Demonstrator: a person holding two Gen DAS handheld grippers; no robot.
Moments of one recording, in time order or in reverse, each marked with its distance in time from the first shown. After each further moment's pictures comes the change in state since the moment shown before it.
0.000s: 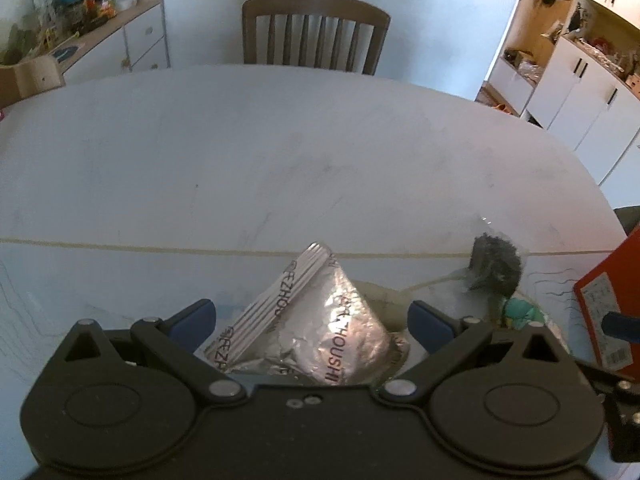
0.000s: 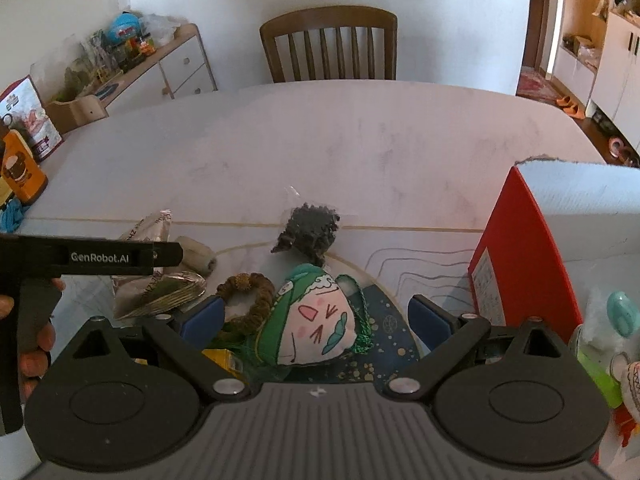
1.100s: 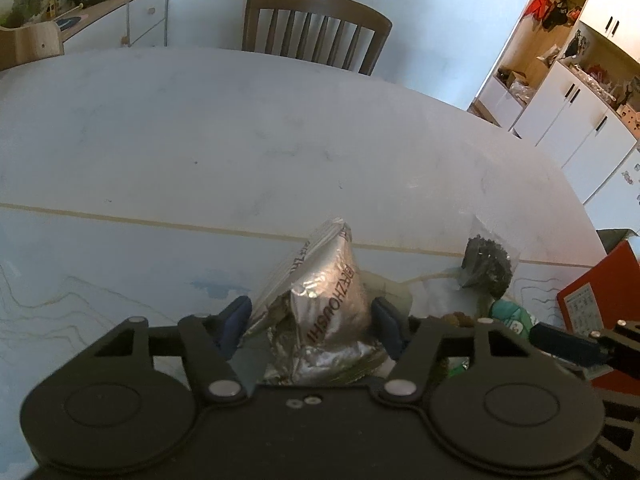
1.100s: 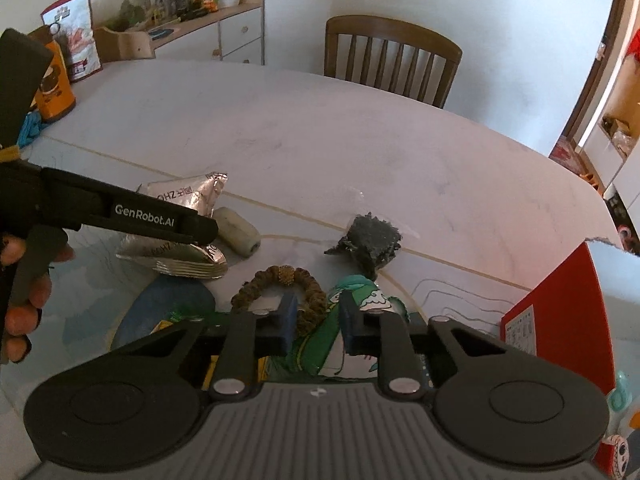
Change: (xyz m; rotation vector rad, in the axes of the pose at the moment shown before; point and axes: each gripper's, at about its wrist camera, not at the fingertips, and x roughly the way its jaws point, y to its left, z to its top) left arm 0.007 0.016 -0.013 -0.076 -0.012 -0.093; right arm 0.009 0.055 -0.006 -0.296 -0.001 -0.032
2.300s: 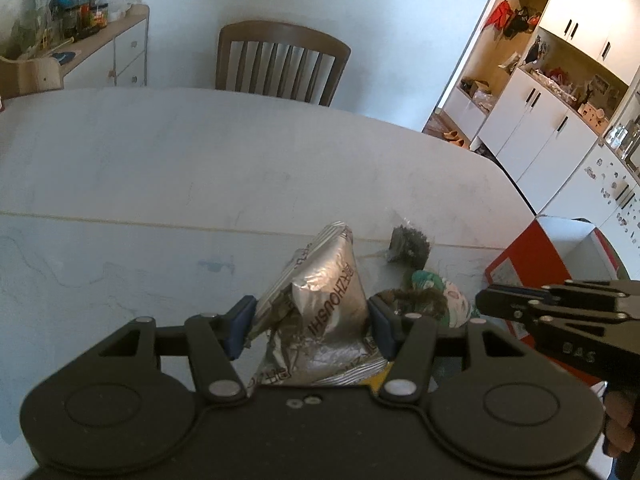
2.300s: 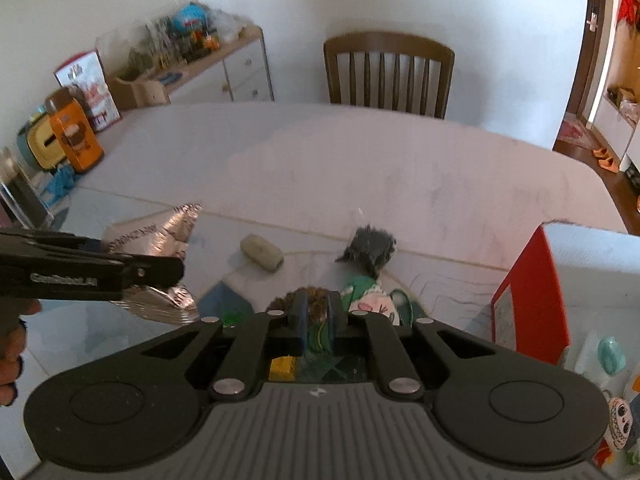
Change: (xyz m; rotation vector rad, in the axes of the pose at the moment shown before) left arm -0.090 -0.014 -0.022 0.049 -0.057 -0.077; right arm -0.050 -0.023 0.003 0.119 -0.039 0.097
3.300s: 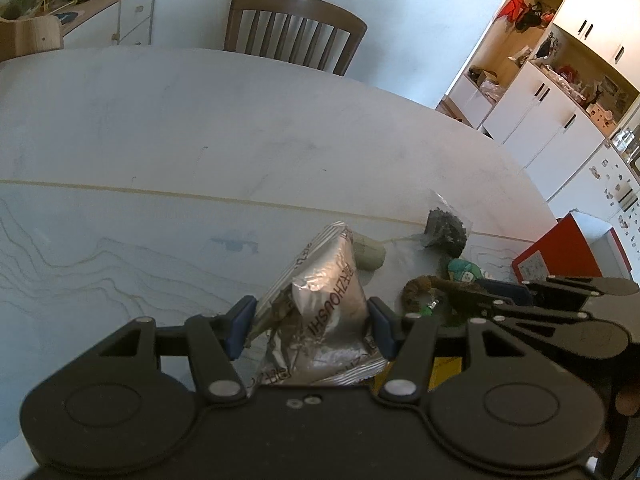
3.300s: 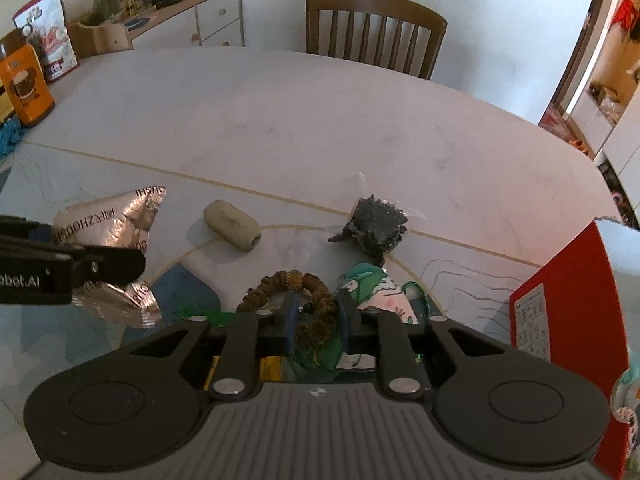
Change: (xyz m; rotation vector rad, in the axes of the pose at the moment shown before) left arm 0.037 0.032 -0.007 -0.047 0.063 -0.020; right arm 0.066 0.027 0.001 -0.047 0.111 -0.148
